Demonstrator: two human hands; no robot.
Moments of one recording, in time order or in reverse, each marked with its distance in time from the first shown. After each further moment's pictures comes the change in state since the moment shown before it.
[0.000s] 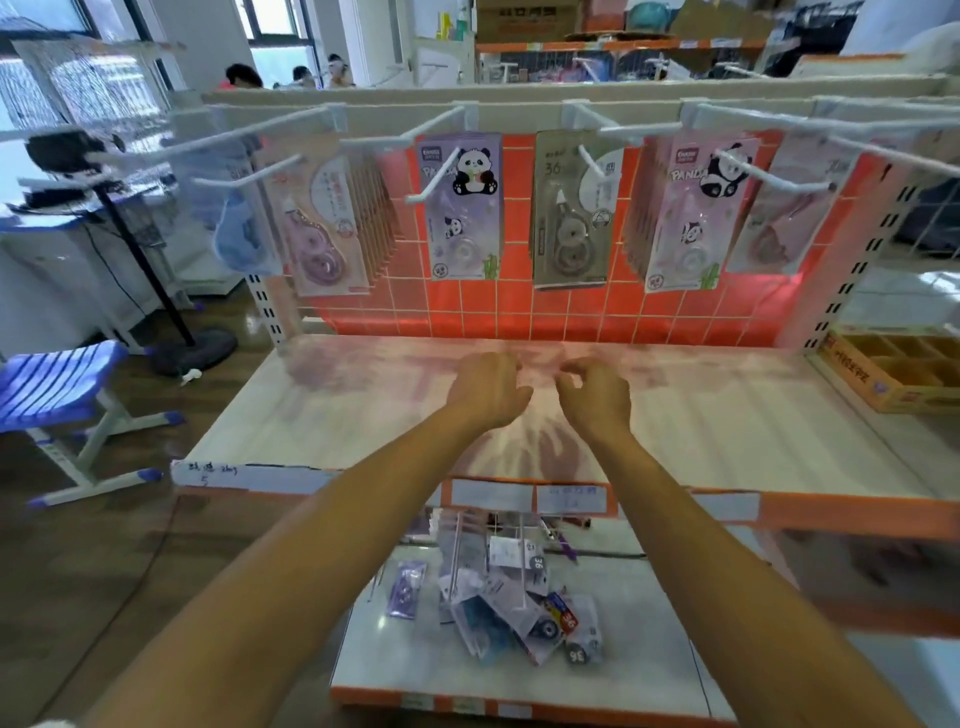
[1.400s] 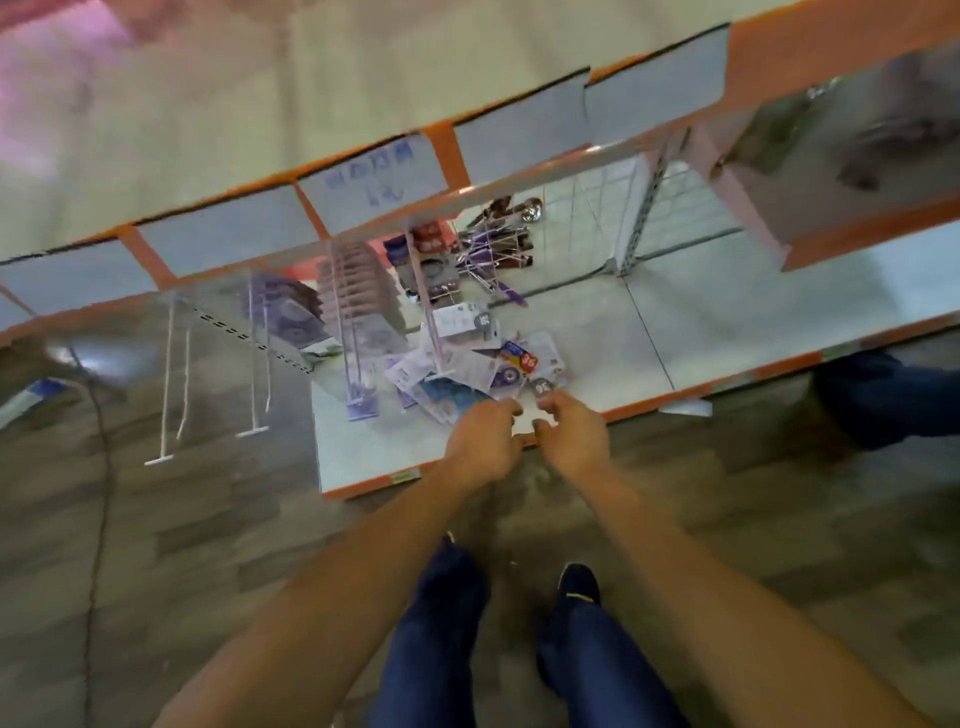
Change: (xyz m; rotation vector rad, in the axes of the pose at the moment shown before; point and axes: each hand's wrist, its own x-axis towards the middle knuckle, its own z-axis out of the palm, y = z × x) left_hand -0.167 -0.009 0.359 -0.076 -0.642 0.015; right_hand -0.216 0.317 0.125 0.031 -0.304 0.543
